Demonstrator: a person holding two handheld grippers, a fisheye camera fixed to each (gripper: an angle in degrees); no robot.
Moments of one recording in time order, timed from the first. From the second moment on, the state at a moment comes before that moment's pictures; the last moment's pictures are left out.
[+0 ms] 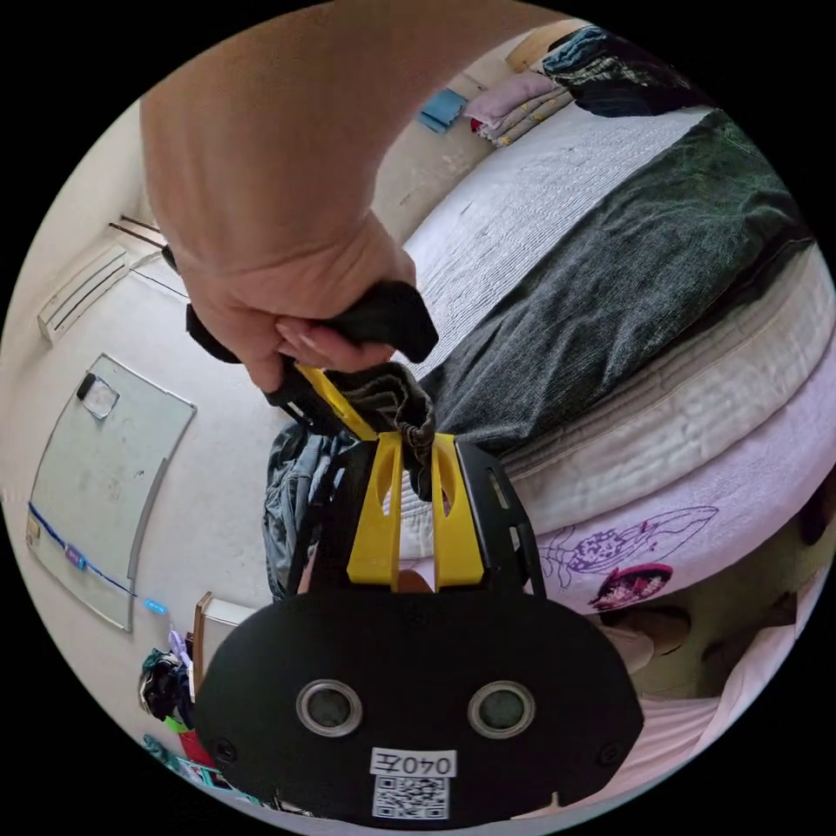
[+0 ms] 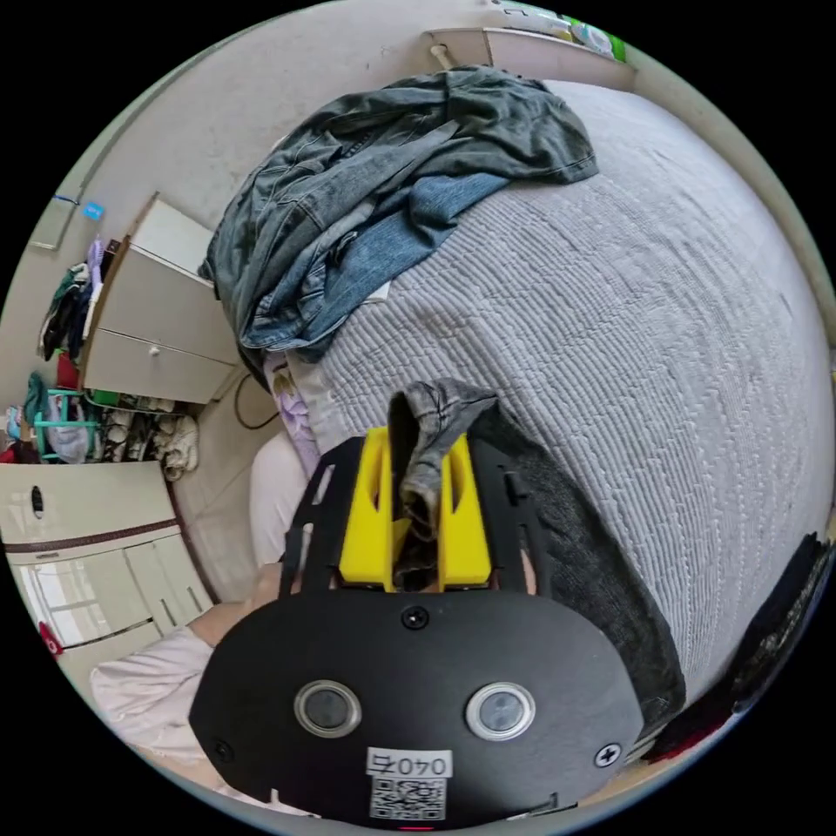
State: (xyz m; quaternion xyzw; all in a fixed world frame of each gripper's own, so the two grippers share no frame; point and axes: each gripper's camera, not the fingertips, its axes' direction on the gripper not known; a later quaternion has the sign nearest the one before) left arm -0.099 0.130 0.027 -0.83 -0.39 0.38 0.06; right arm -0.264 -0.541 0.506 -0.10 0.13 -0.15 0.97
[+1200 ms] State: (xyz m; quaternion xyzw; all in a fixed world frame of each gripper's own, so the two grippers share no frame) left arm 0.059 0.276 -0.101 -0.89 -0.13 0.31 0.32; right arm 0.139 -0.313 0.313 -0.04 -0.15 0.07 0.99
